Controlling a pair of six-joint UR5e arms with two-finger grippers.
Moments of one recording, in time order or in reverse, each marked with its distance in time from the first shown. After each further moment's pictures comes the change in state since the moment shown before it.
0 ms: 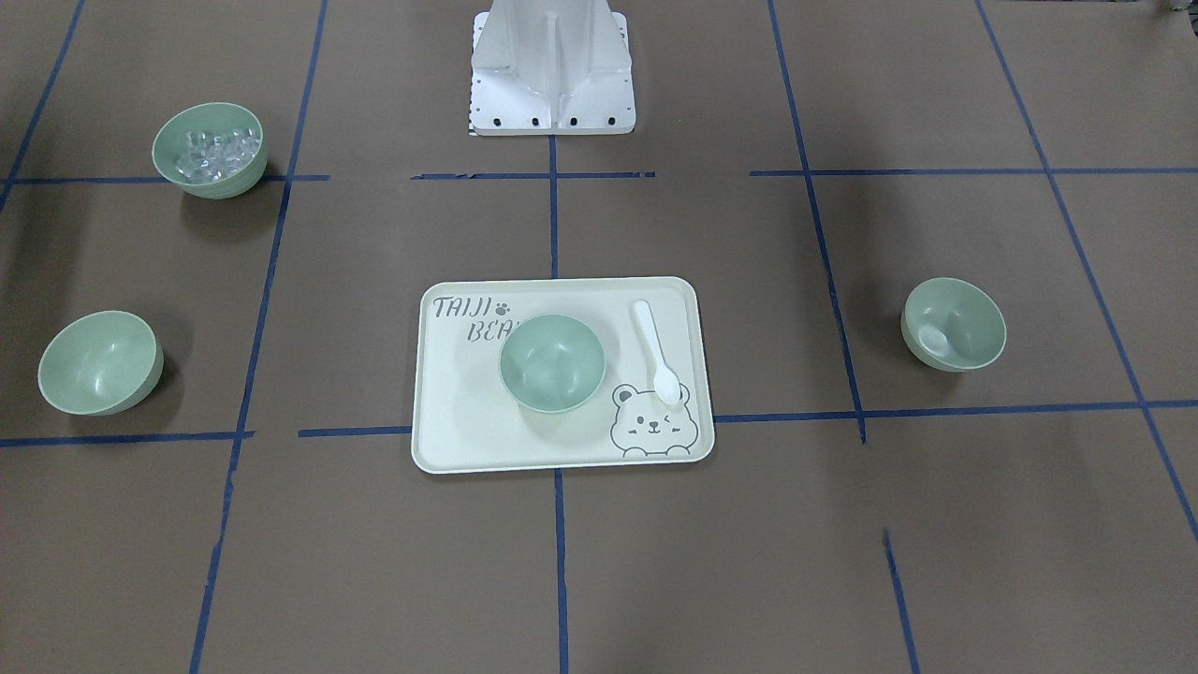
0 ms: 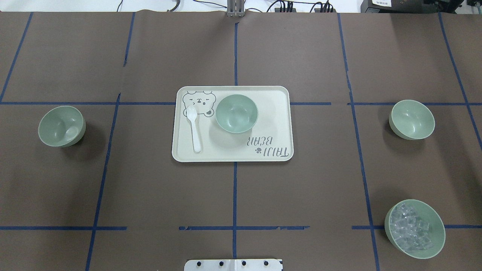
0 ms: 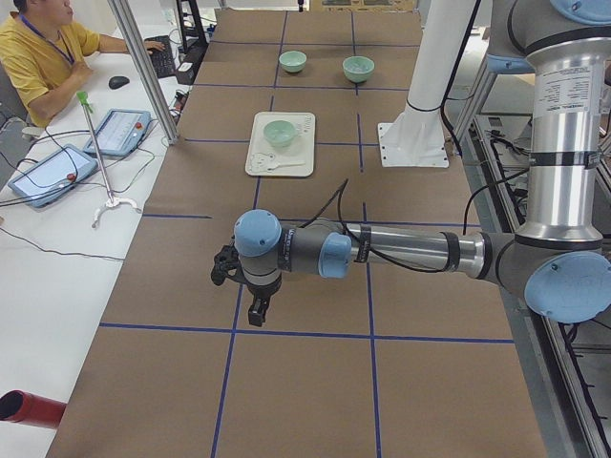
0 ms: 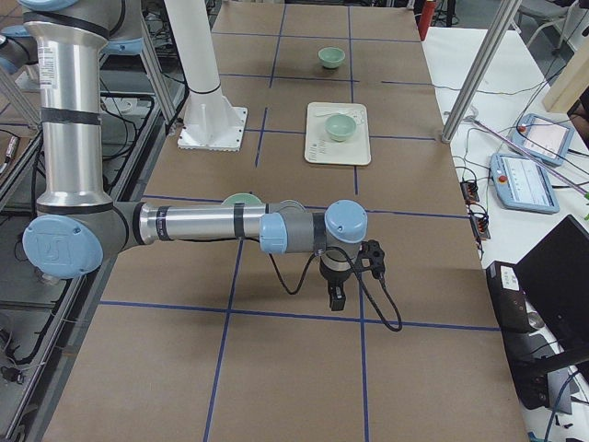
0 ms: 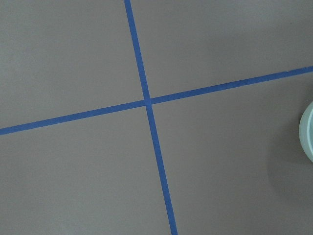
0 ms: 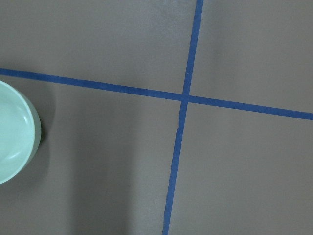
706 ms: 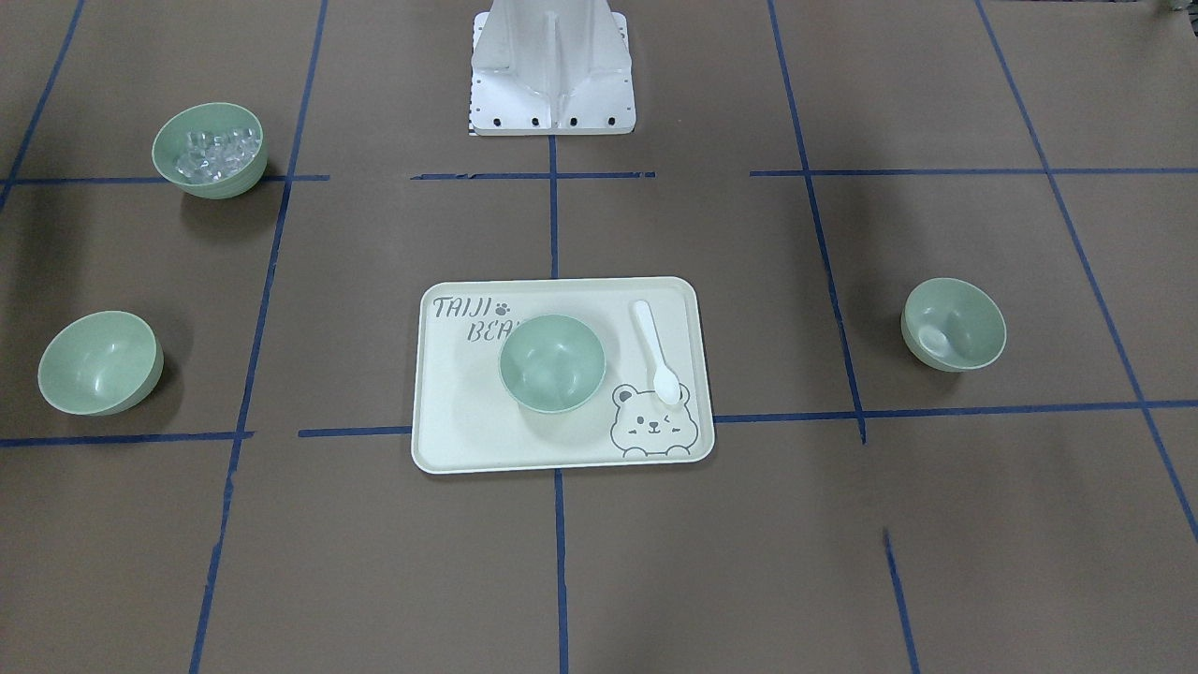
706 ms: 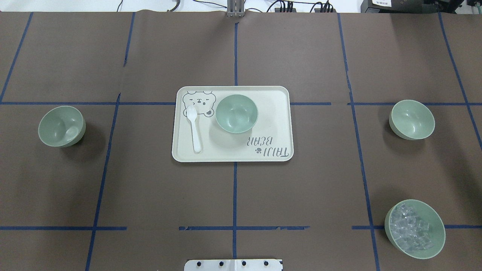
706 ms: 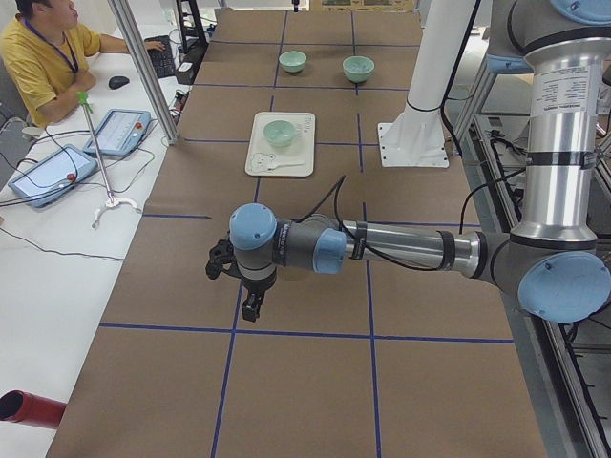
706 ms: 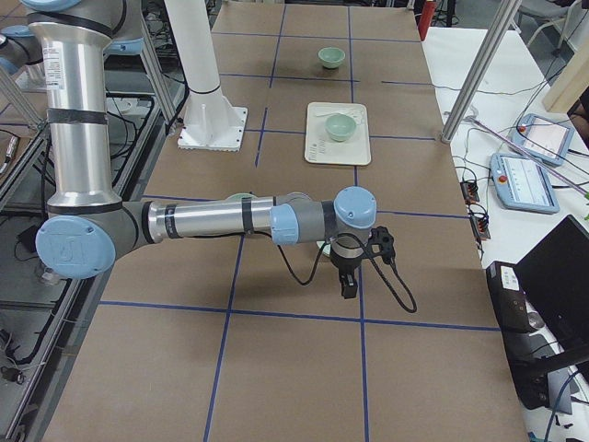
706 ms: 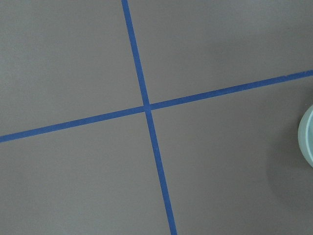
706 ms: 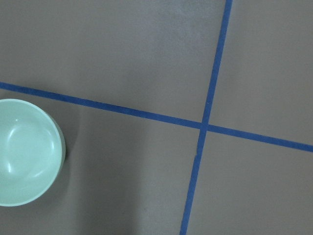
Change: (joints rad) left arm 0.003 -0.046 0.005 -0.009 0.006 -0.006; right arm -0.030 0.051 -0.002 0.037 0.005 0.016
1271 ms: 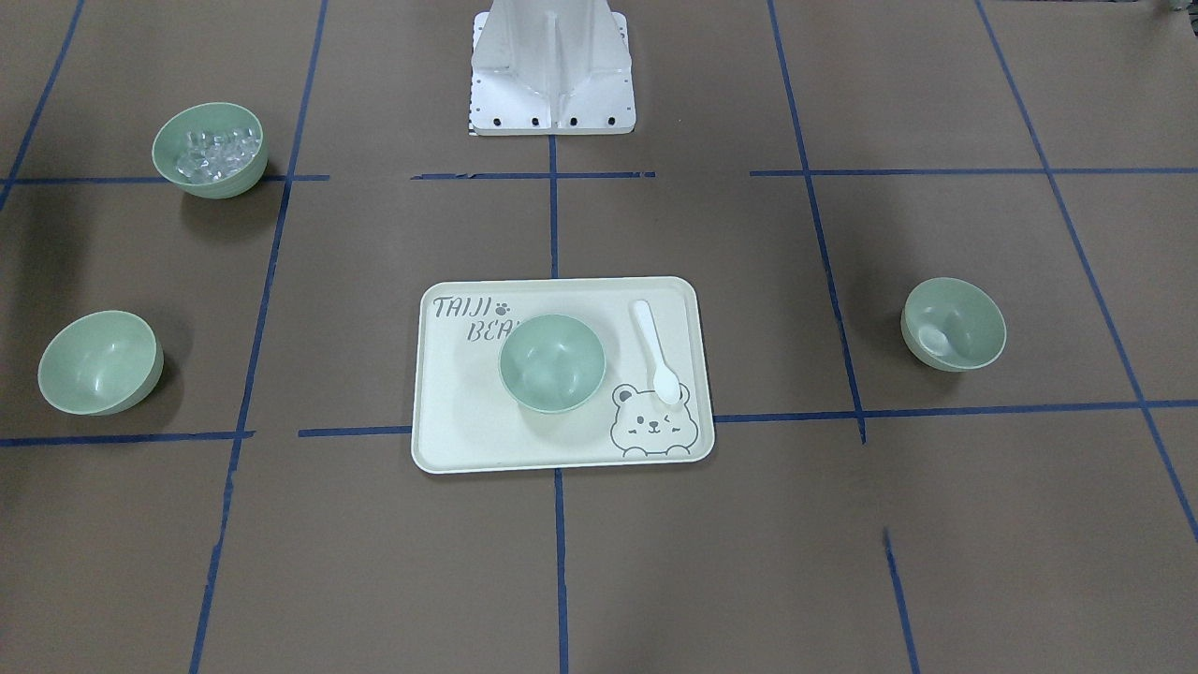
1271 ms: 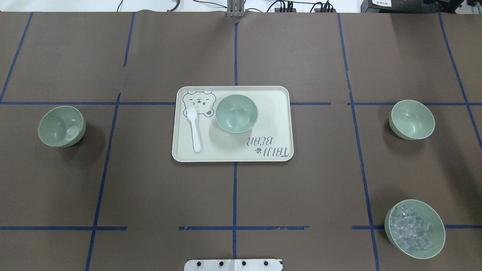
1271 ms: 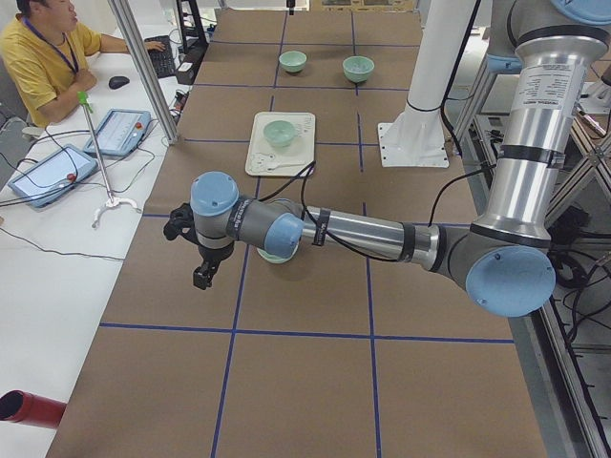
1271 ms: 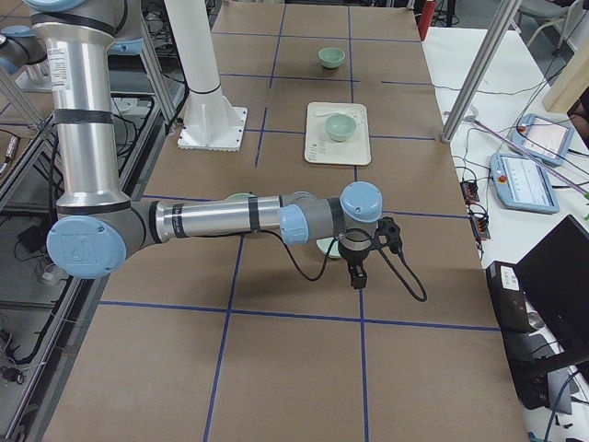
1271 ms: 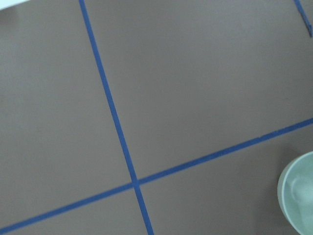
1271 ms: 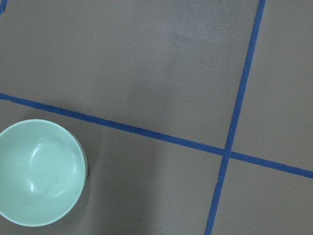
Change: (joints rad) left arm 0.026 -0.168 0.124 -0.197 -0.010 -0.078; right arm -0.021 0.027 -0.028 0.074 0.033 0.030
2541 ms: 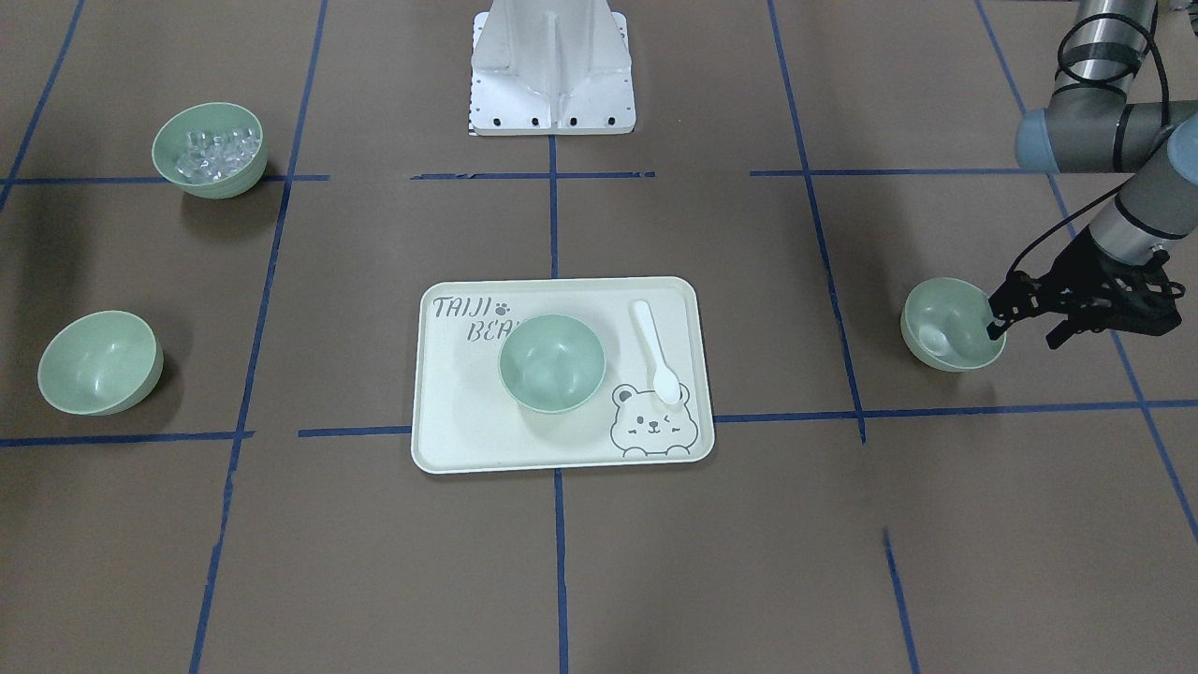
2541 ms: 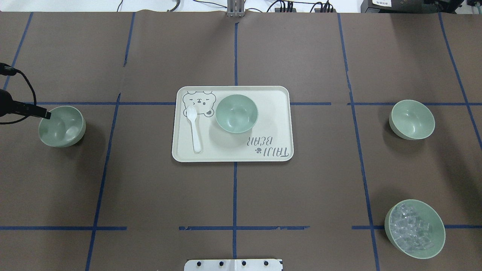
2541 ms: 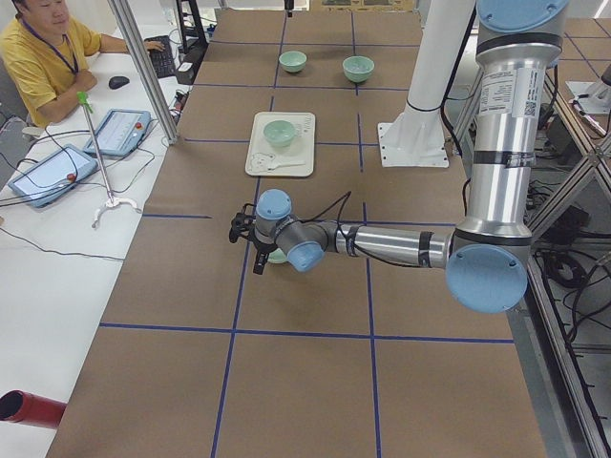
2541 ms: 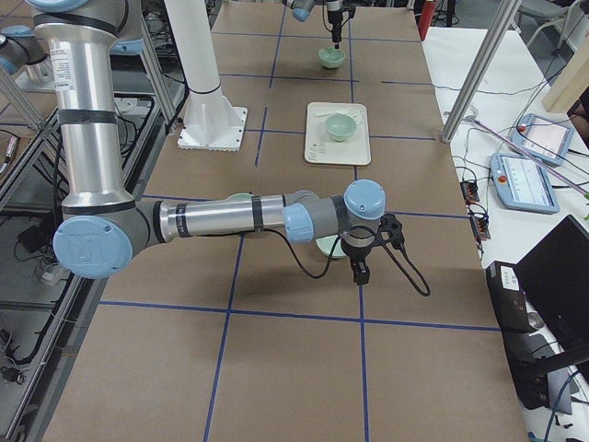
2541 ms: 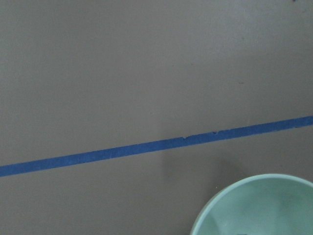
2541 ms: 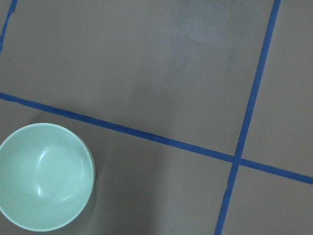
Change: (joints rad) left arm 0.474 0.136 0.047 -0.512 0.242 -0.698; right arm -0.015 0.009 -0.008 0.009 0.005 0.004
